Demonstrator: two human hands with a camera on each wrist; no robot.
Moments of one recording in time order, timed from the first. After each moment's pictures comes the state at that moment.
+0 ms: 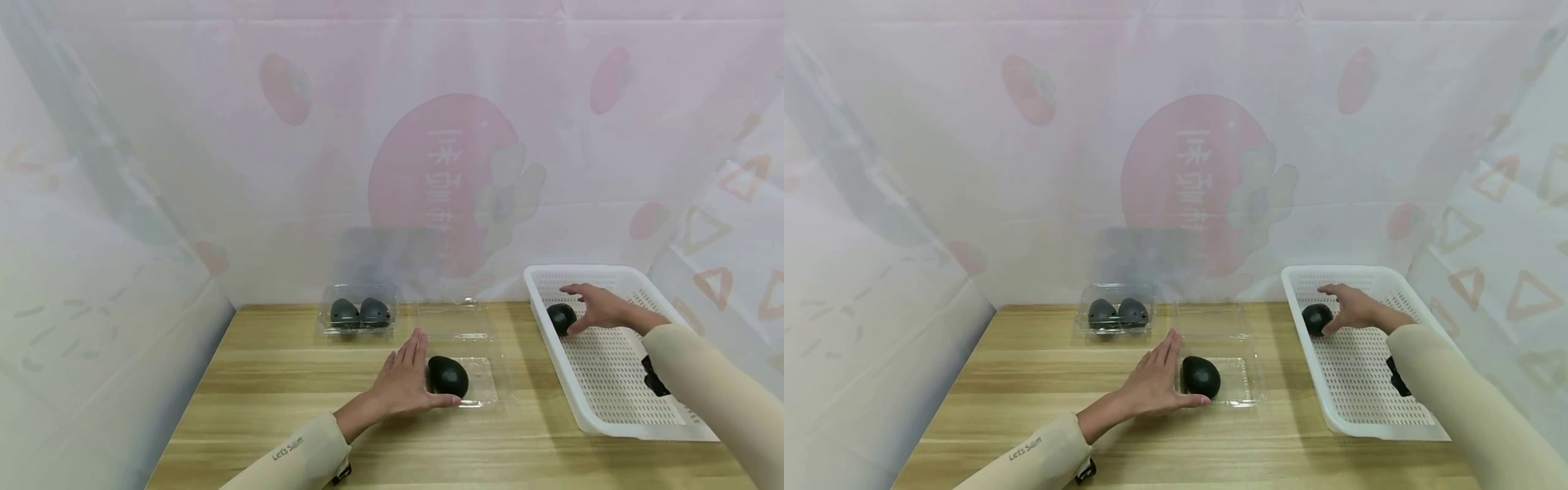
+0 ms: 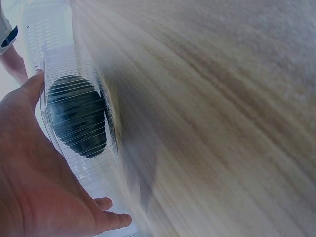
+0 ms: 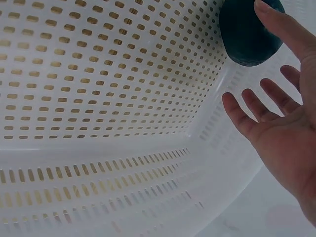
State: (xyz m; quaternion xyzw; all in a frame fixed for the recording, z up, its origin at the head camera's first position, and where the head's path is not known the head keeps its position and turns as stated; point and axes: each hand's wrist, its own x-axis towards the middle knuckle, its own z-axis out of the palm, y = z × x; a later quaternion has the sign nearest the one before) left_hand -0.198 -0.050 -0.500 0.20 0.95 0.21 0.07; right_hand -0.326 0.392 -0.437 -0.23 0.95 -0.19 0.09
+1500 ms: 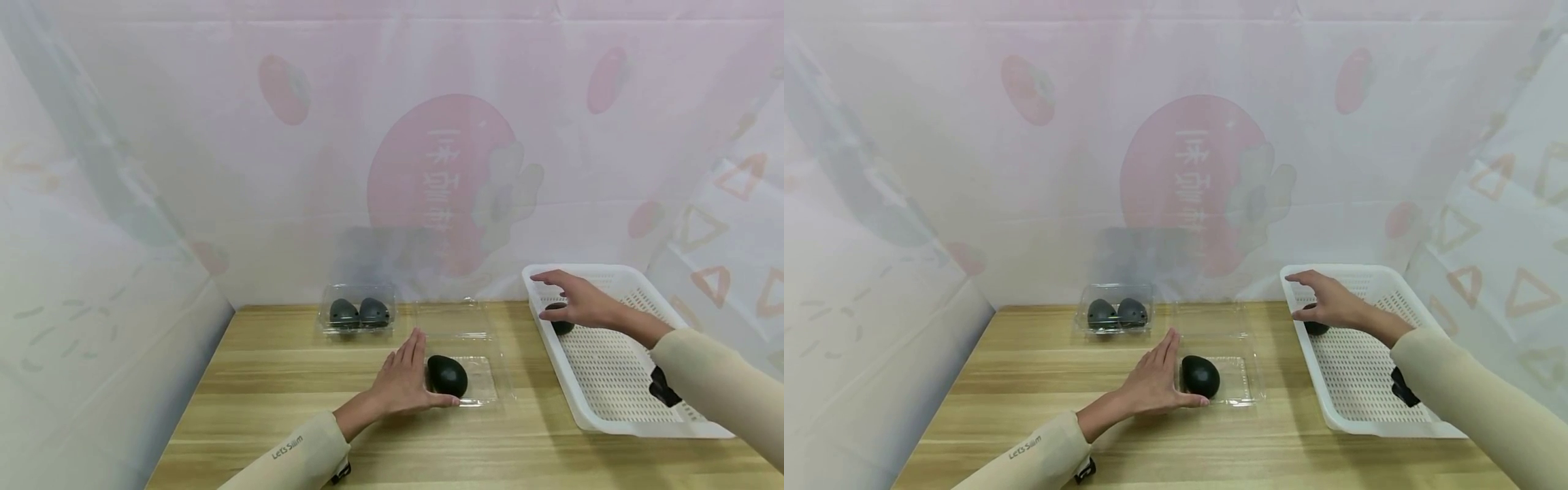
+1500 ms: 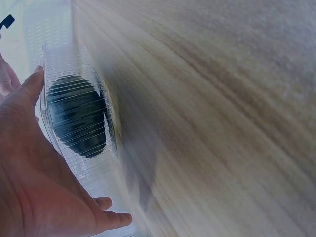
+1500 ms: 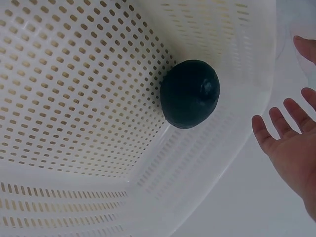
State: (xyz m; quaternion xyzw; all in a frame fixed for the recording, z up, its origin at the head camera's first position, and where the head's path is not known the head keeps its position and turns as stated) left_hand -0.201 -0.052 -0.502 0.20 0.95 0.21 0.07; right_hand -0.293 0.331 -0.398 -0.29 0.92 -0.26 0.01
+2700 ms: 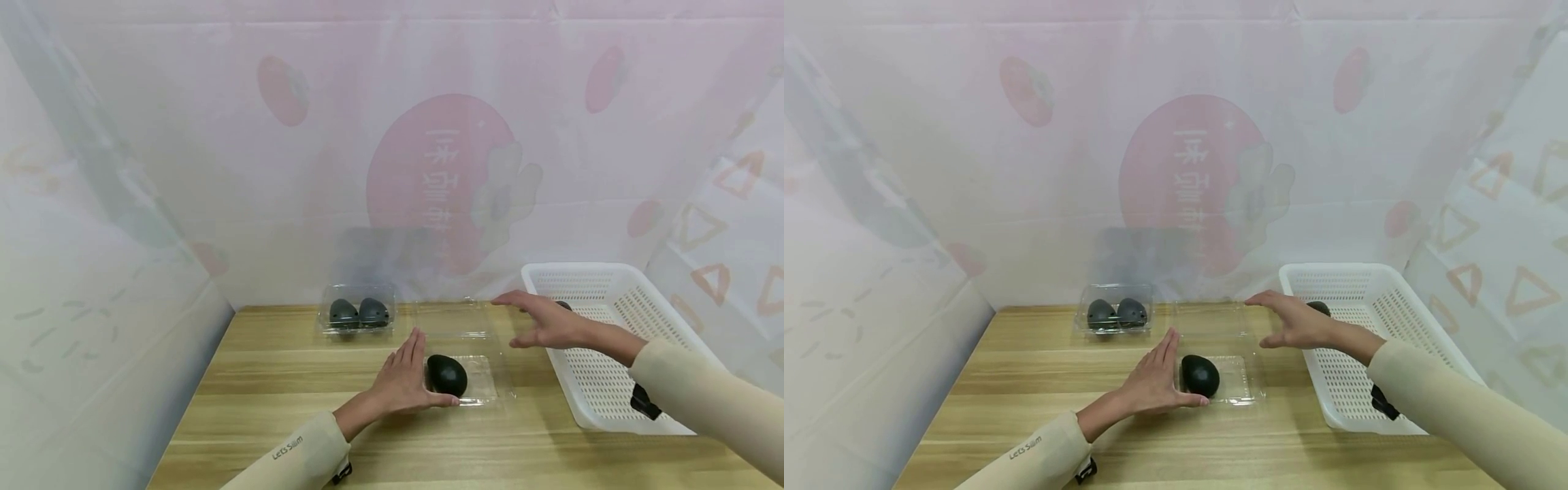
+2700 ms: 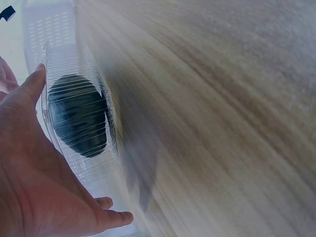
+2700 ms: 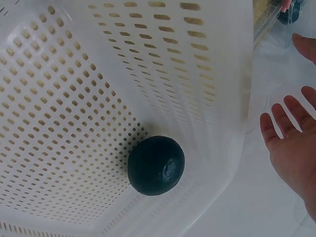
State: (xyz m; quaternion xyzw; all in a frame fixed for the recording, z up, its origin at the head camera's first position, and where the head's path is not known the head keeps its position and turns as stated) left_hand -0.204 -0.053 -0.501 0.19 0.95 0.22 0.08; right_hand -0.269 0.272 -0.406 -0.37 0.89 -0.26 0.04
